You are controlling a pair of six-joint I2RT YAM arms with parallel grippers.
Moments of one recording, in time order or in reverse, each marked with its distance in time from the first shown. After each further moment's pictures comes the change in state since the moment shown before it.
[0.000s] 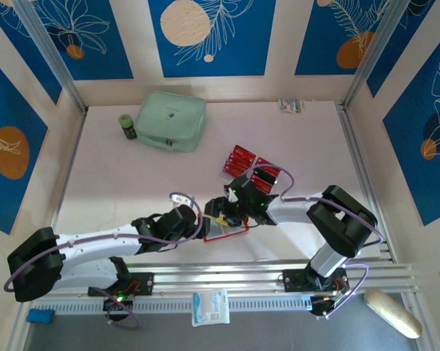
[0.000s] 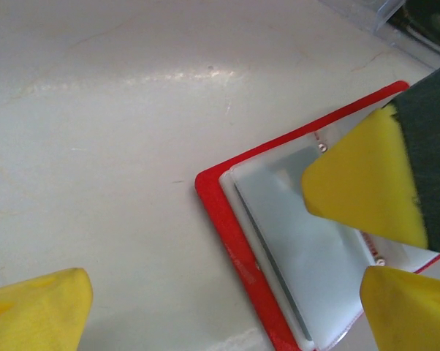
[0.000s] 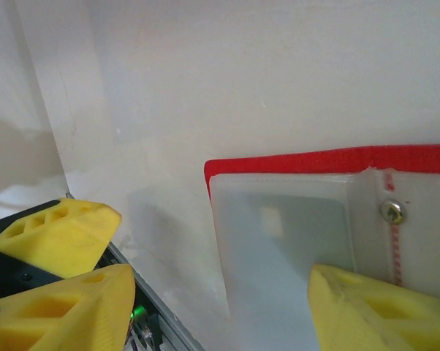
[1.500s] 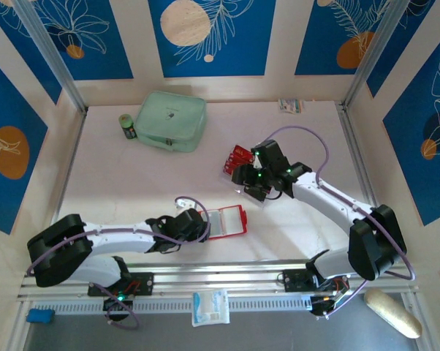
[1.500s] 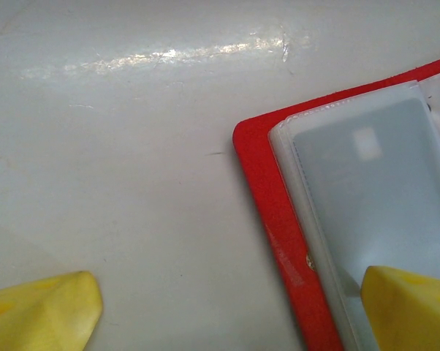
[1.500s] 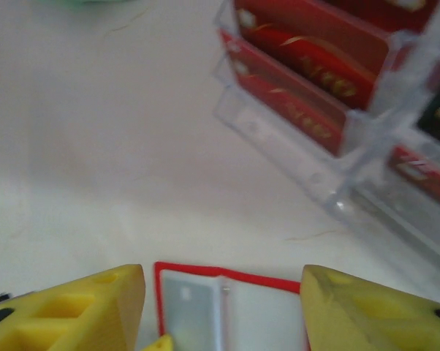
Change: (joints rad) left arm 0.000 0.187 -0.010 0.069 -0.025 -0.010; right arm -0.258 -0.232 0.329 -0.689 0.274 -0.471
